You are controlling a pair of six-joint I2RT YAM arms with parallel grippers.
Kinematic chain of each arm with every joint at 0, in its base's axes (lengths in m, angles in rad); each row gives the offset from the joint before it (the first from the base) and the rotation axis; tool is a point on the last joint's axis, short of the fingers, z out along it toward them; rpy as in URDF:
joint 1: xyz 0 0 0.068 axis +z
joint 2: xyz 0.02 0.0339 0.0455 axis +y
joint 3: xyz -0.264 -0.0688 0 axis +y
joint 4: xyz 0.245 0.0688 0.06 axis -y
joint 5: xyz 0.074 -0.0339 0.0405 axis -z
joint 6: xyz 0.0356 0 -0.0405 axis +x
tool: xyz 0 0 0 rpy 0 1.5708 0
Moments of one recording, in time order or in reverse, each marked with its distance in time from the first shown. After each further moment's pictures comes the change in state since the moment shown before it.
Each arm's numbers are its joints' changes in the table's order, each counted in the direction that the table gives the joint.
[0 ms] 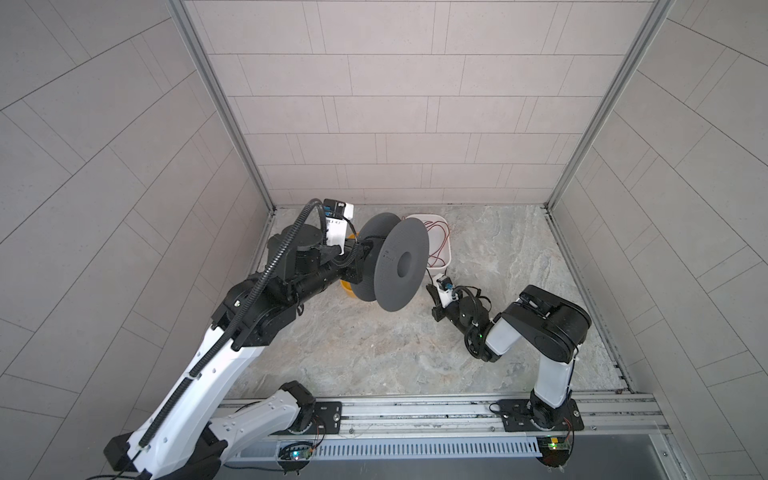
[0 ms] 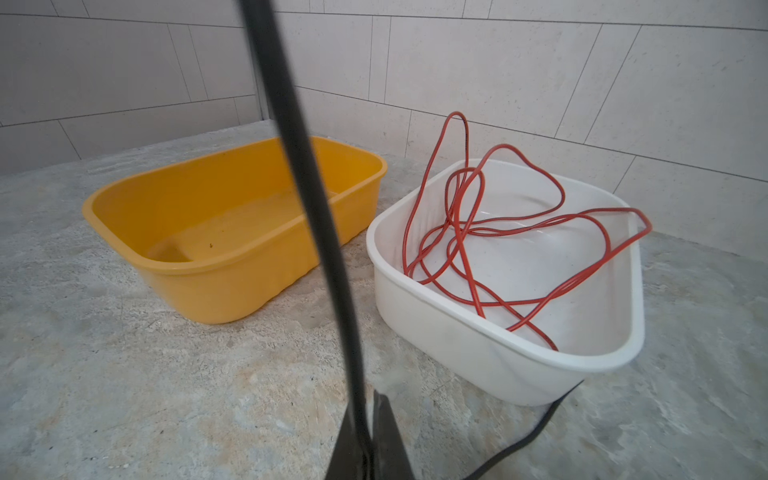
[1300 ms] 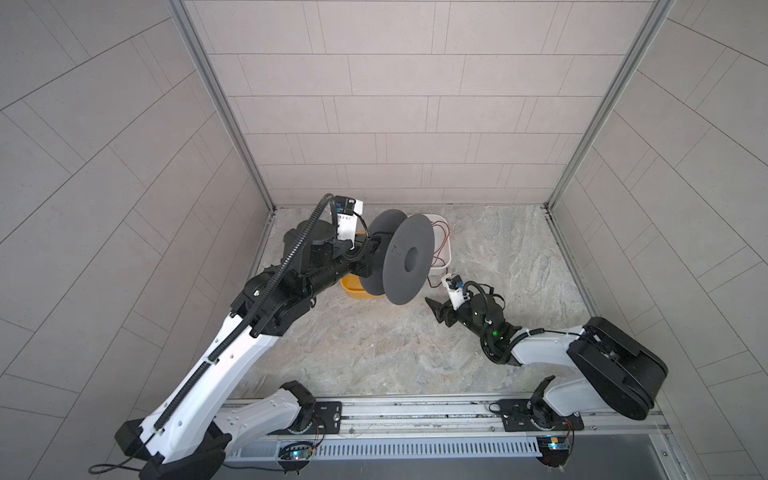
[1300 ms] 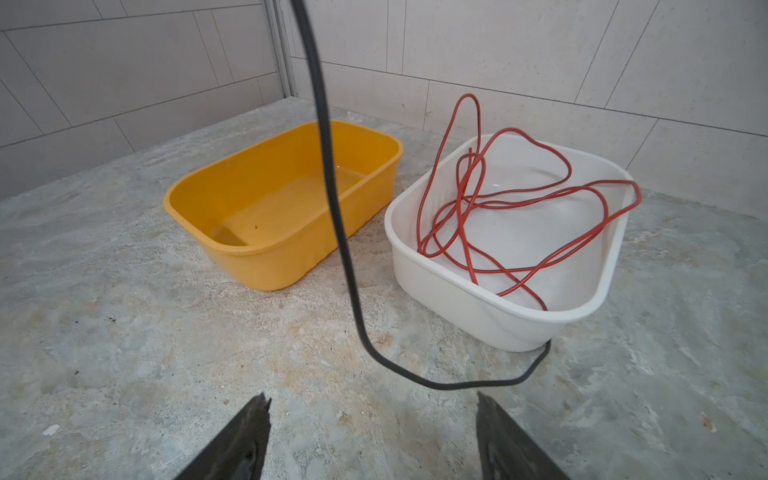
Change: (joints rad) left arm -0.004 0.047 0.038 0.084 0.001 -0.002; right arm 0.017 -0.391 0.064 -0.447 -0.047 0.042
